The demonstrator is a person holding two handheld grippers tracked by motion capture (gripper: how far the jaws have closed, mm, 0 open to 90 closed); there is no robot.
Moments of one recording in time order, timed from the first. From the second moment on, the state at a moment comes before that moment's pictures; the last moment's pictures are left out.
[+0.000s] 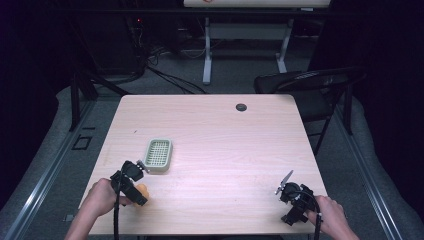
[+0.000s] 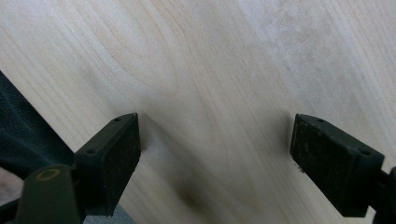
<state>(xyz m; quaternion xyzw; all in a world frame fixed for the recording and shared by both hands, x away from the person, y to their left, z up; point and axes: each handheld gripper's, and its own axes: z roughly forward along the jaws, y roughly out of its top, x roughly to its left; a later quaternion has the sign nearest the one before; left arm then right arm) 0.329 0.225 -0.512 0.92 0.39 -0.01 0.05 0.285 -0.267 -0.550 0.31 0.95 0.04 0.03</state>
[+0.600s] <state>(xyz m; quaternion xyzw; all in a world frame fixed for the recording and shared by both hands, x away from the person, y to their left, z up) 0.341 0.220 -0.495 0.92 0.38 0.00 0.05 0.285 -0.267 -0.551 0.31 0.95 0.04 0.03</state>
